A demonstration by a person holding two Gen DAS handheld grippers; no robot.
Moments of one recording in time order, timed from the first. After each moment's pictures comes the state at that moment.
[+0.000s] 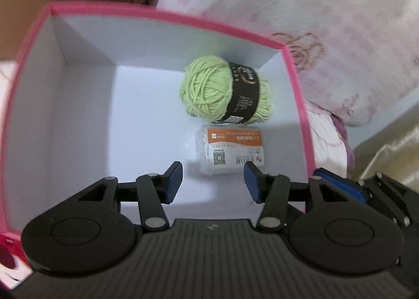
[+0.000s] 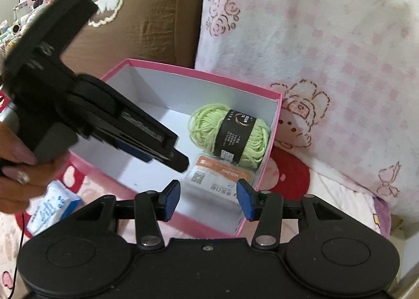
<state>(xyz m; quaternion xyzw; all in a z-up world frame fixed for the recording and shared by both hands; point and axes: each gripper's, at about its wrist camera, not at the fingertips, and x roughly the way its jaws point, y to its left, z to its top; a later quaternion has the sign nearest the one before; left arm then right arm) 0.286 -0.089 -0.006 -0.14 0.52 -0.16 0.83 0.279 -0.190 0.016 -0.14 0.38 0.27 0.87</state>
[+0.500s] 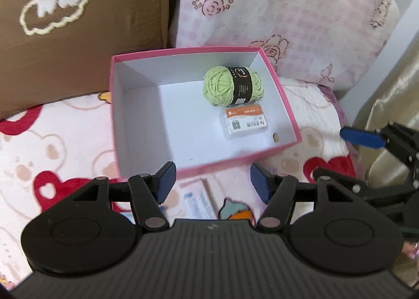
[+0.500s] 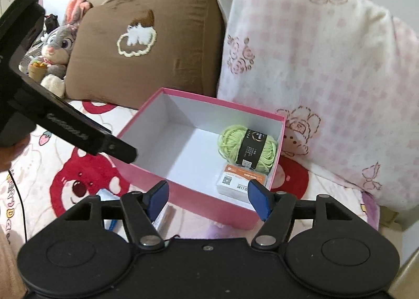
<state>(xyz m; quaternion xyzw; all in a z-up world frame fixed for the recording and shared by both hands) 0.227 -0.021 0.081 -0.03 0.50 -0.17 0.85 0.205 -0.190 0.095 -0.12 0.36 0.27 0.88</state>
